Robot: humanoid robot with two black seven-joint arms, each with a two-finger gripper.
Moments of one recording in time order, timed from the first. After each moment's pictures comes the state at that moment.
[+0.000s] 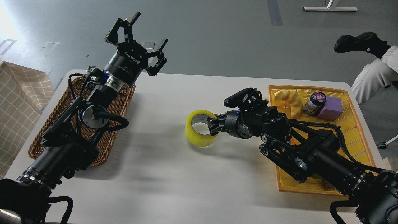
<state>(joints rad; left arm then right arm) -0.56 0.20 -1.16 -1.04 0.29 -0.49 -0.21 0.78 -0.02 0.58 1.00 -2.18 0.49 -0.02</state>
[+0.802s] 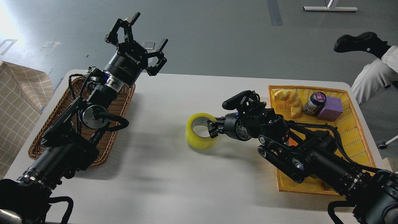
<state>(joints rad) -0.56 0.20 -1.16 -1.04 0.29 -0.49 -0.21 0.78 0.00 0.57 0.96 -2.18 0.49 -0.02</state>
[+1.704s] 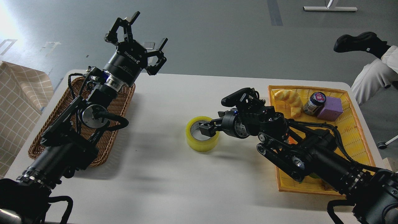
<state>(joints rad) -0.56 0.21 -1.16 -1.04 0.29 -0.49 -0.21 0.79 0.00 0.60 1.01 -2.15 0.49 -0.02</state>
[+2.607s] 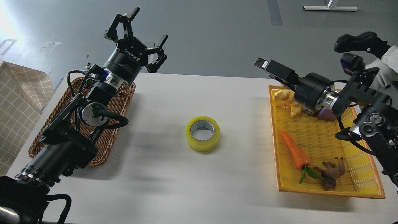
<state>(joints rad) -0.57 0.22 -1.14 -1.04 0.29 -0.49 -0.24 0.45 -0.34 1.26 1.46 -1.49 0.49 -0.01</state>
